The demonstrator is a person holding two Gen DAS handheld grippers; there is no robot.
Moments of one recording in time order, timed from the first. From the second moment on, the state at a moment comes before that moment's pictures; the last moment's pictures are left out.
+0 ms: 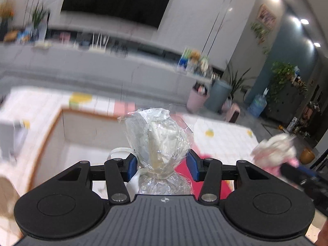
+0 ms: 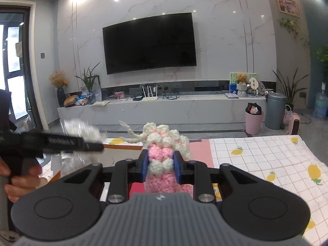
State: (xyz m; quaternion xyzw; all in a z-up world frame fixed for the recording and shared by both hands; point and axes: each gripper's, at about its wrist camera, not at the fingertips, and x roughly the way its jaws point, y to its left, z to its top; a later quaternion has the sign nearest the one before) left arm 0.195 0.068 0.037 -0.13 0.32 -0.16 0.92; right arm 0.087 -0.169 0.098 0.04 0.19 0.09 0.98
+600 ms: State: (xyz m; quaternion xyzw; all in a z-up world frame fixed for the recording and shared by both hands) left arm 0.209 0.055 -0.024 -0.03 0.48 -0.13 0.87; right arm 0.084 -0.155 0.081 0.03 0.21 0.11 0.97
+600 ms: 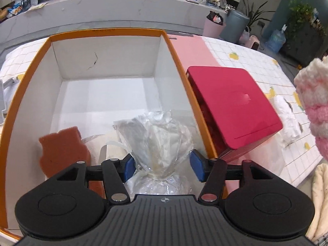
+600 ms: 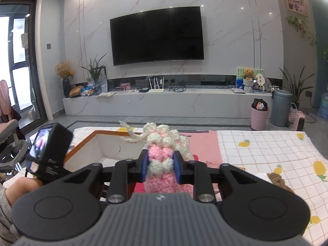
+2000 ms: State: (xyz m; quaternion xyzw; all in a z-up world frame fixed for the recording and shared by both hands) left arm 0.145 0.151 0.050 -0.04 0.35 0.04 0.94; right arm 0.225 0.013 -0.014 -0.19 0.51 0.23 0.81
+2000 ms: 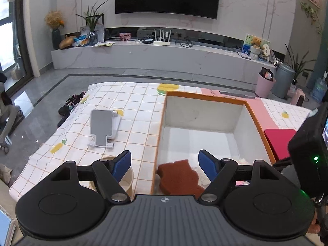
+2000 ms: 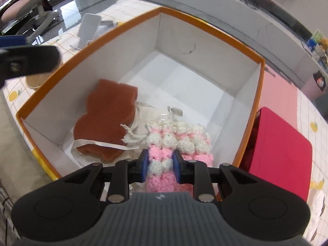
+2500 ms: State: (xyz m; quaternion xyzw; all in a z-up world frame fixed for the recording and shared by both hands) left arm 0.150 0.175 0.048 -0.06 0.35 0.03 0.93; right arm 0.238 0.048 0.041 -0.19 0.42 0.22 0.86
